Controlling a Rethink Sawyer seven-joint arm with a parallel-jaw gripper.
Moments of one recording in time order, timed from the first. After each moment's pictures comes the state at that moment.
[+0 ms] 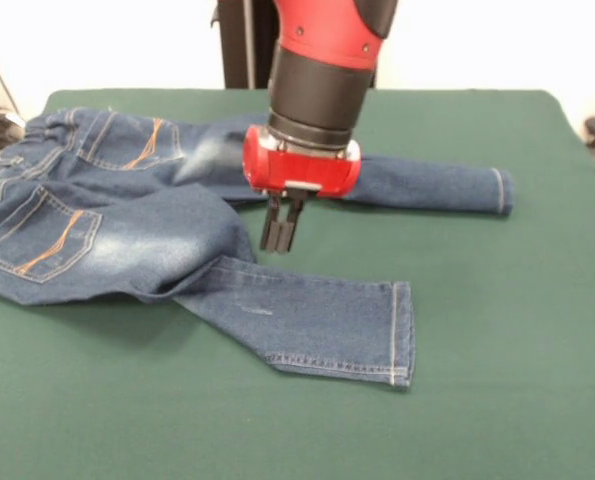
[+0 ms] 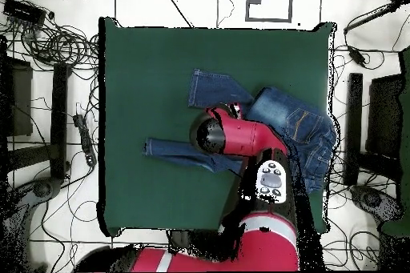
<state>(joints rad) -0.07 -0.43 -0.19 1.51 -0.08 0.18 1.45</state>
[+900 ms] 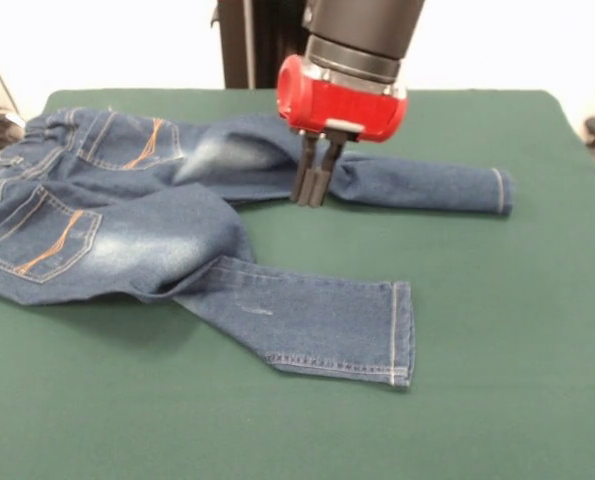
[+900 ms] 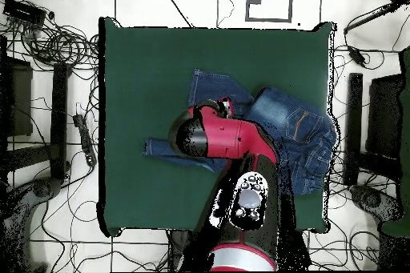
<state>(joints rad) 0.03 -0.53 -0.25 1.53 -0.08 0.23 1.45</state>
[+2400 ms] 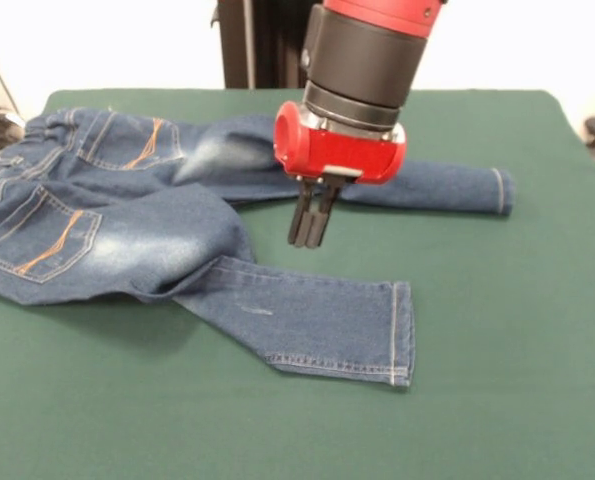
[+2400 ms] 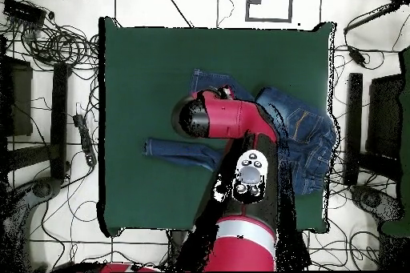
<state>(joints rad) 0.02 -0.44 -0.24 1.37 -0.09 0.34 1.45</state>
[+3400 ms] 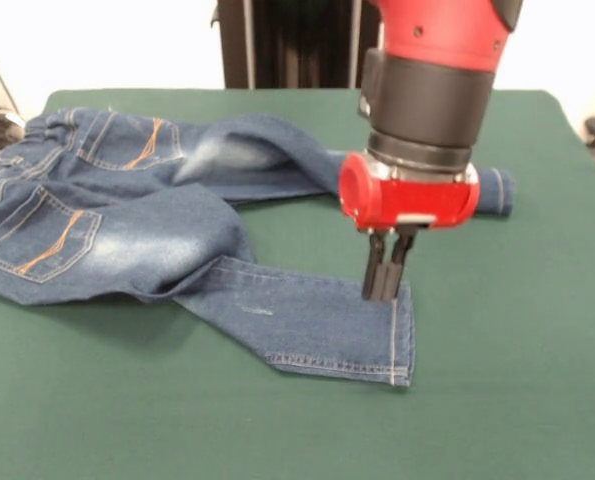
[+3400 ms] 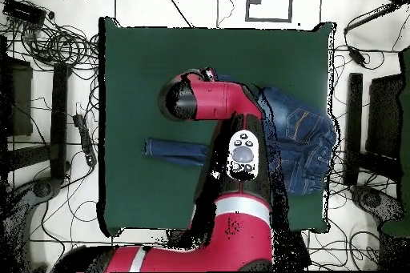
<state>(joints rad) -0.01 -0.39 -0.11 1.27 -0.09 0.34 1.45</state>
